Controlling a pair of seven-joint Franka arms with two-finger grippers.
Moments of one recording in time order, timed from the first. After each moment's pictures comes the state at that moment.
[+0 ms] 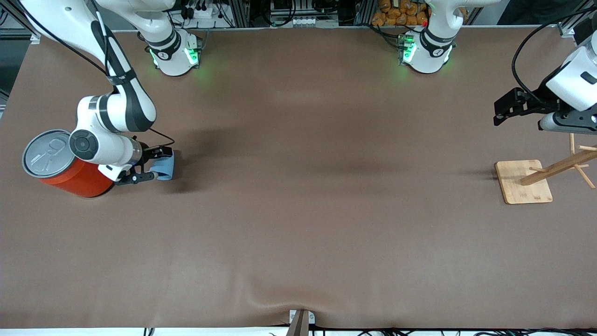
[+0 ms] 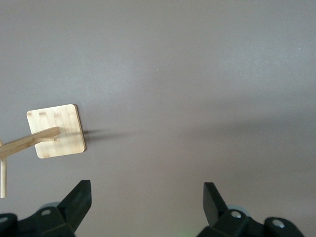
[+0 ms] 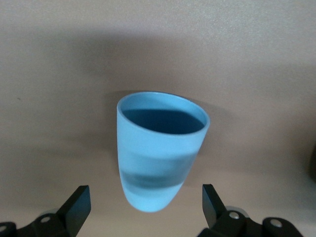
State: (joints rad) left arm -0.04 0.01 -0.08 -1.52 0.00 1.55 0.00; right arm -0.02 0.28 0.07 -2.21 0.00 2.19 -0.11
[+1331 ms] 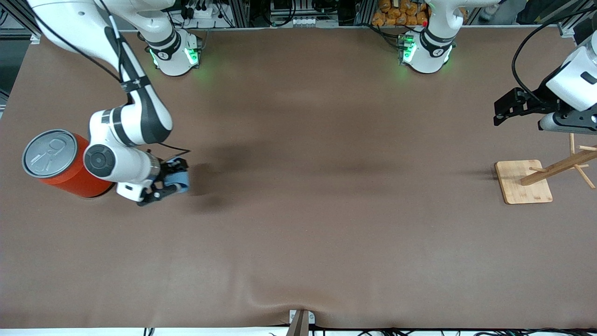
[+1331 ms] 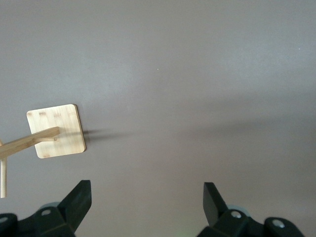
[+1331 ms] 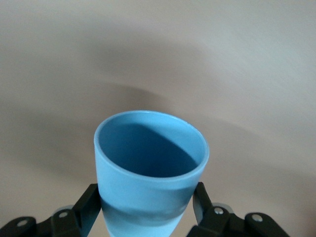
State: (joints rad) left arm -0.04 0.01 -0.08 -1.52 0.00 1.55 0.00; right arm 0.14 0.41 0.11 -1.80 0.12 2.00 -0.24
